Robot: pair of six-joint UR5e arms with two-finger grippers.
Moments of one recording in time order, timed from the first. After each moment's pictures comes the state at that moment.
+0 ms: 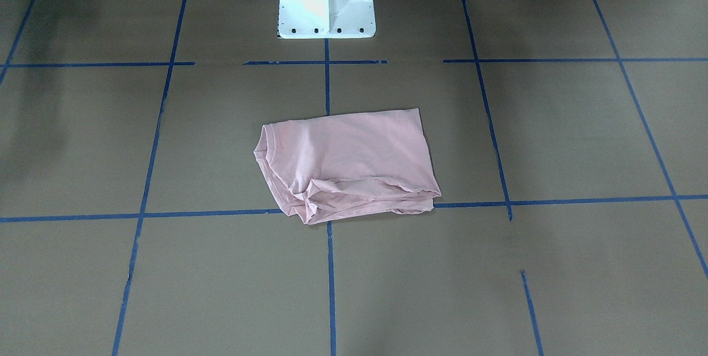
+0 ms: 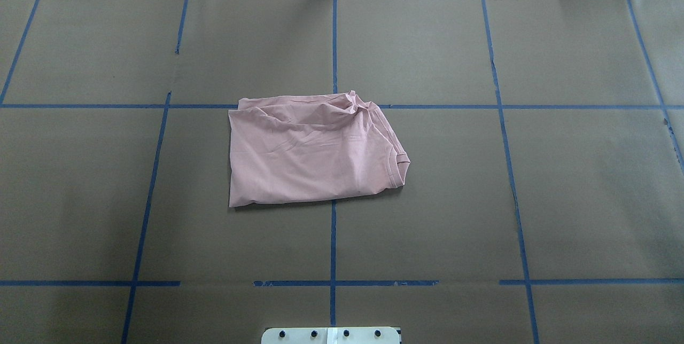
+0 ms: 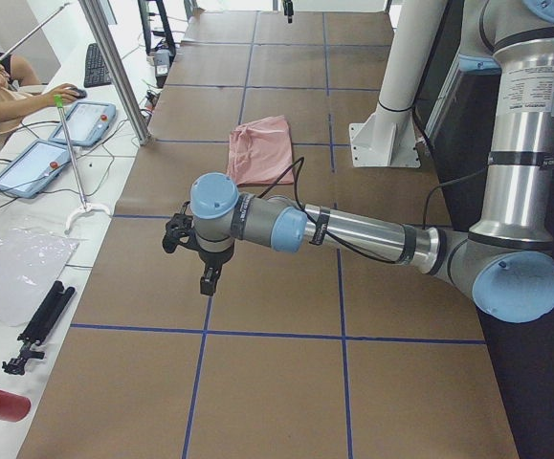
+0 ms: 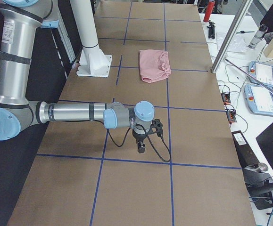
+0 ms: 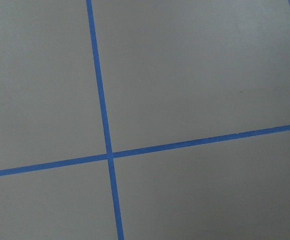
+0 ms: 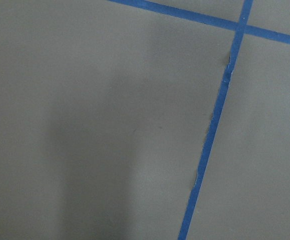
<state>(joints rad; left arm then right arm) -1.54 -1.59 -1.73 -1.64 -2.39 -0.05 1.38 -1.78 1.80 -1.50 2.35 -0.03</state>
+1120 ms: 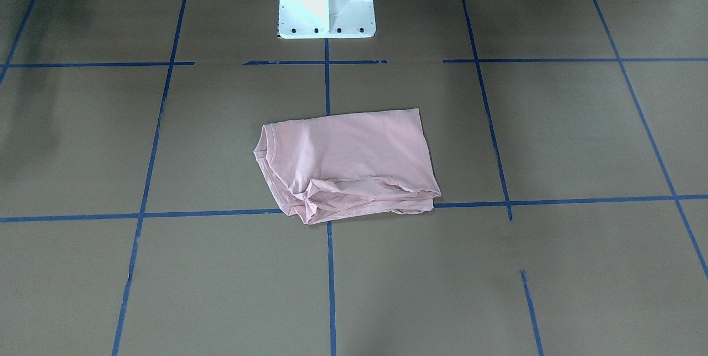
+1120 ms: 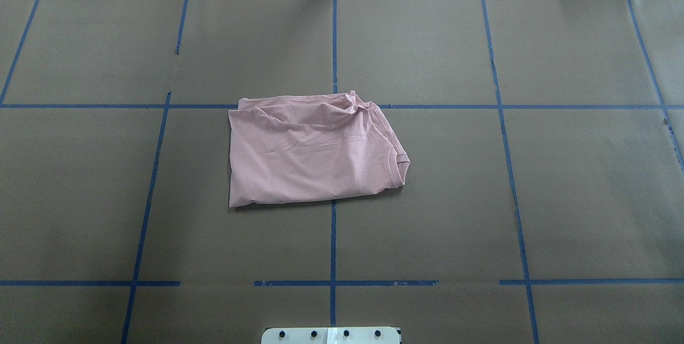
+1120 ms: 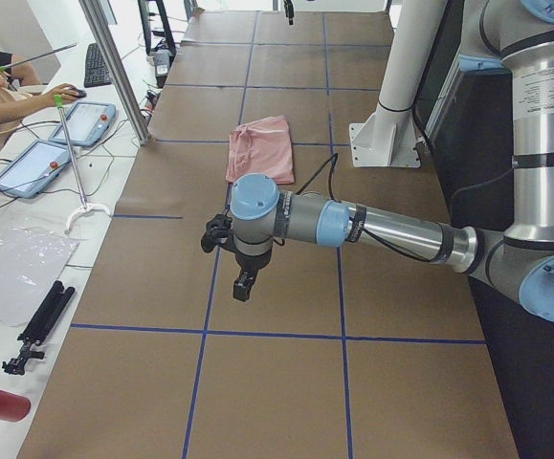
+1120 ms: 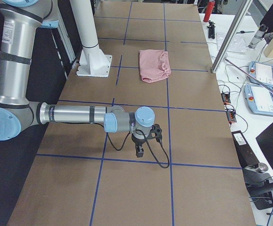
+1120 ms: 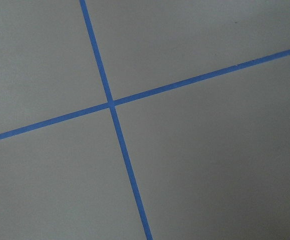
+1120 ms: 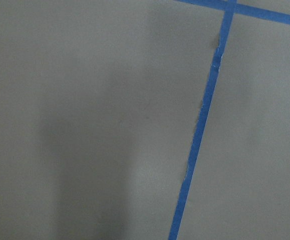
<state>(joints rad) -1.55 -1.44 -1.91 -1.51 -2.36 0.22 1.38 -1.78 1.76 -1.50 2.36 -0.03</state>
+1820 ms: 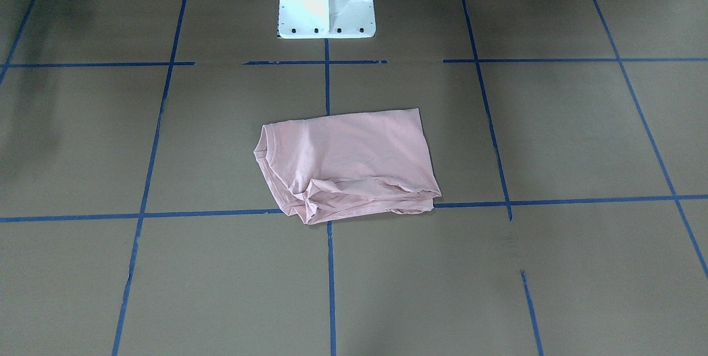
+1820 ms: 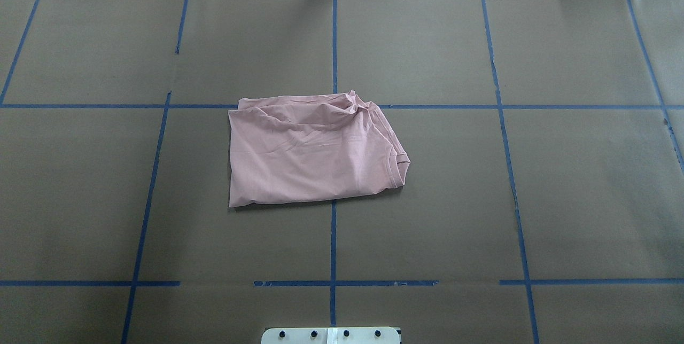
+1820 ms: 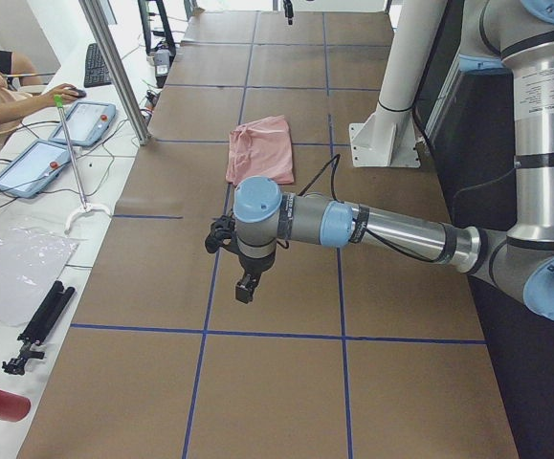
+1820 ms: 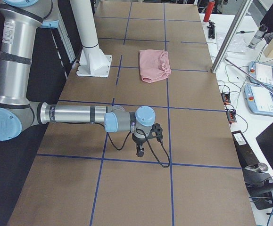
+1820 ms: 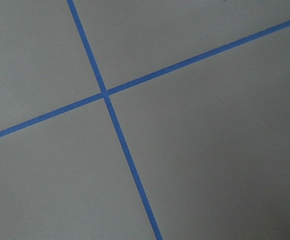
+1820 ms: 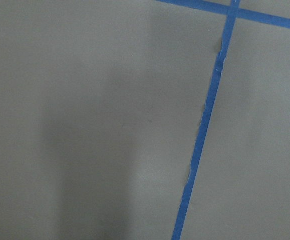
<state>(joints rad) -1.55 -1.43 -1.92 -1.50 -2.36 0.26 1.38 -1.77 1.76 -1.50 2.36 -0.03</state>
